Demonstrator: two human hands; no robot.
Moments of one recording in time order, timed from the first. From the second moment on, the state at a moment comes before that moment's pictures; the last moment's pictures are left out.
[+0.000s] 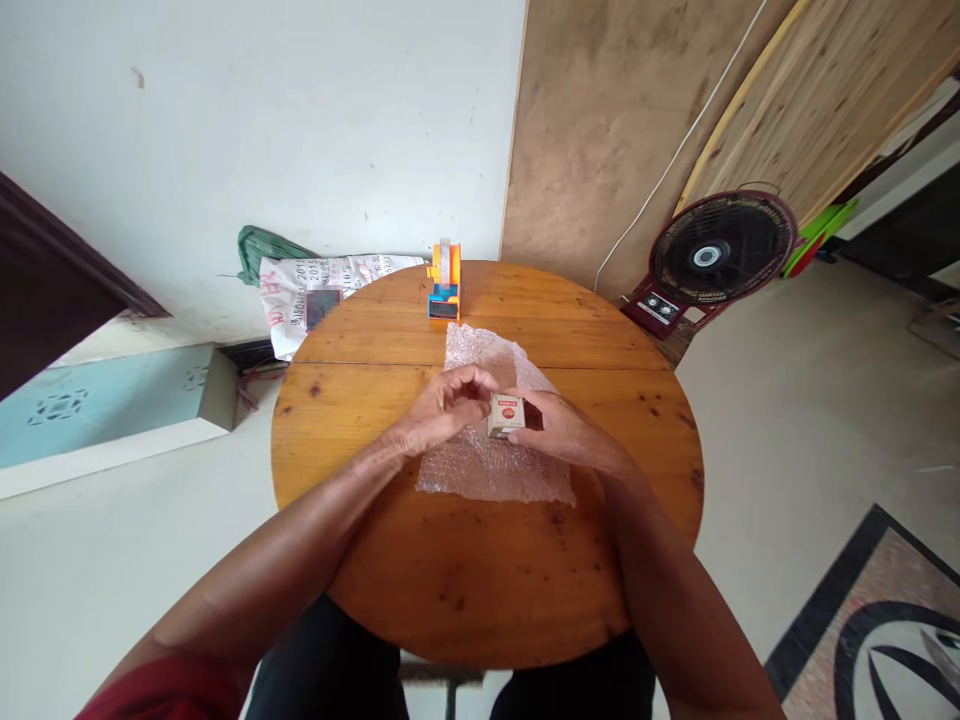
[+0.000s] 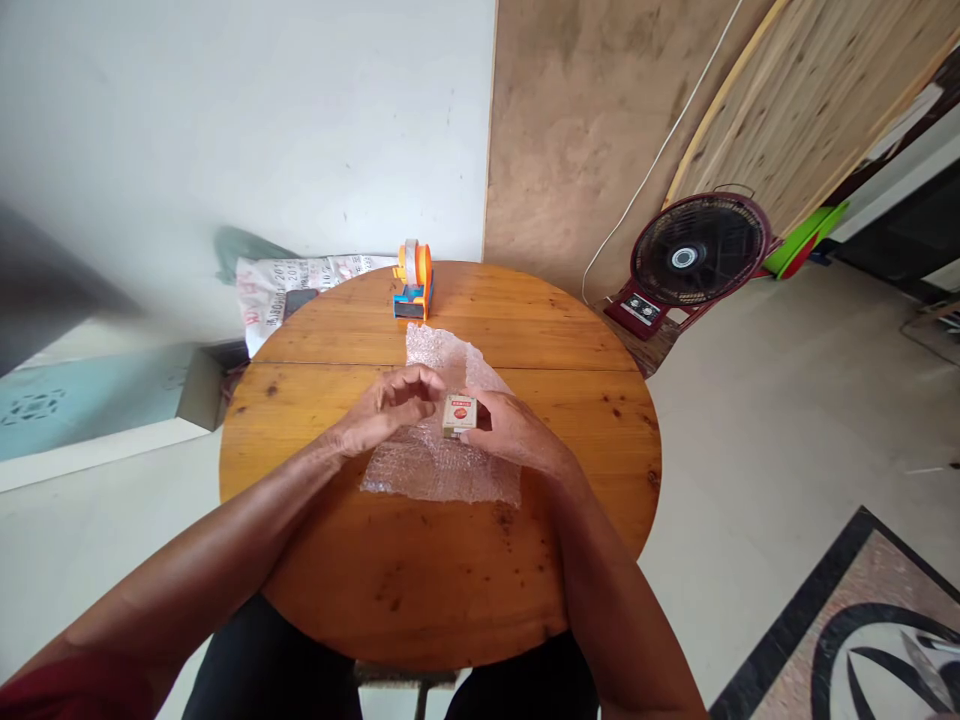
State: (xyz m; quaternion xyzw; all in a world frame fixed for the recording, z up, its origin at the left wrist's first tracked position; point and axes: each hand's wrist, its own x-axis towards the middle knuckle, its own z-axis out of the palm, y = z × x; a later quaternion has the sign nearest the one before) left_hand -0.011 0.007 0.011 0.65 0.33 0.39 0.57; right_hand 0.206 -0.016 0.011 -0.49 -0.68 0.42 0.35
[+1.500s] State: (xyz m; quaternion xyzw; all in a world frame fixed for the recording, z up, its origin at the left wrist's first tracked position) left_hand 0.011 0.015 -0.059 0.92 0.32 0.18 0.17; right_hand 0.097 -0.055 -0.009 -0.64 -0.75 0.07 0.16
